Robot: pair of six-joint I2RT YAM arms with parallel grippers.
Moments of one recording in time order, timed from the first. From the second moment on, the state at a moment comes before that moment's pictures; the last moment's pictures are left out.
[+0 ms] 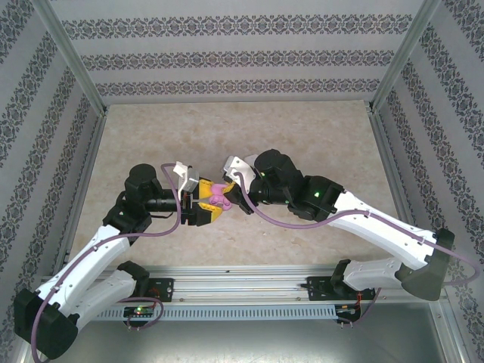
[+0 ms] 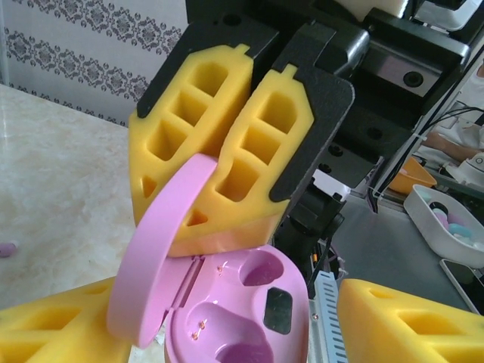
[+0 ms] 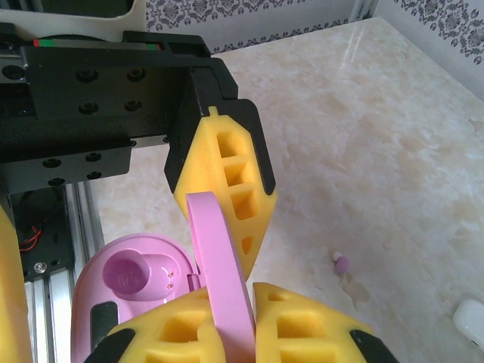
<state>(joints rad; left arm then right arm) -0.42 0.87 0.66 0.01 1.03 -0.12 0.98 1.24 1.25 -0.55 -0.15 -0.11</state>
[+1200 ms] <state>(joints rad) -0.42 0.81 0.64 -0.06 0.99 -0.07 0.99 1.28 1.28 -0.55 -0.18 -0.09</state>
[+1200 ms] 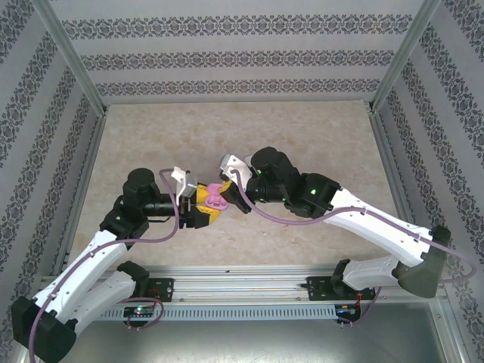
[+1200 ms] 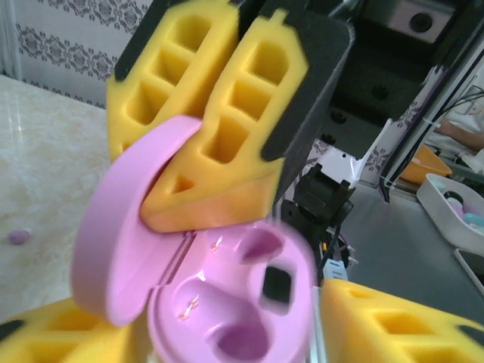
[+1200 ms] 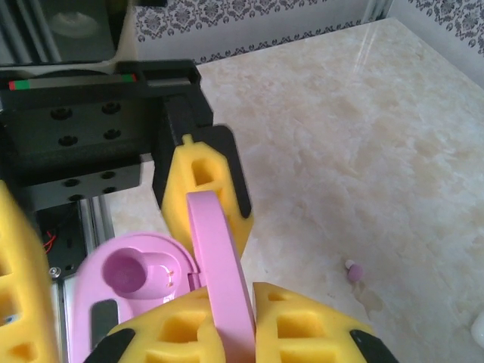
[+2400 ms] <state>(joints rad) -0.42 0.79 0.62 -0.06 0.91 -0.06 0.98 1.30 1.37 -0.61 -0.24 0.05</state>
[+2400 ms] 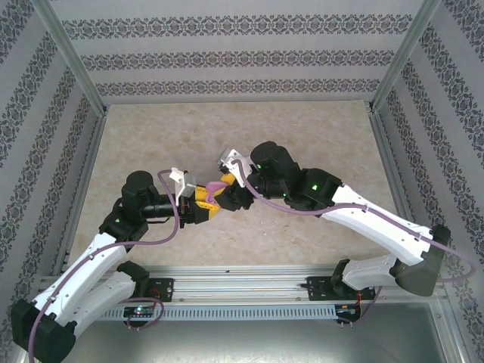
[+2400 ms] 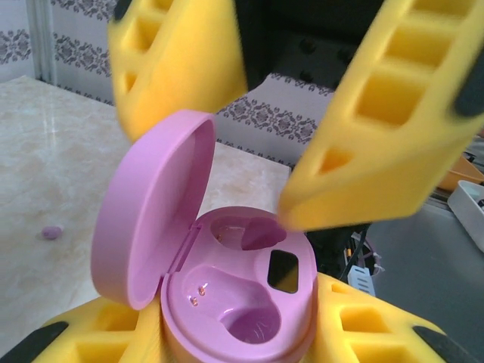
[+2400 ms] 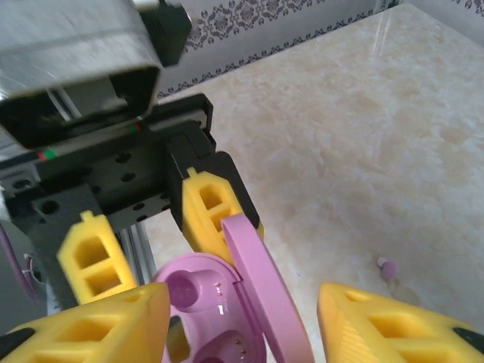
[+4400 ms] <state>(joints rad) -0.42 0.48 0.50 -0.32 0.73 -0.11 0.79 2.40 2.01 -0.97 -0.05 0.26</state>
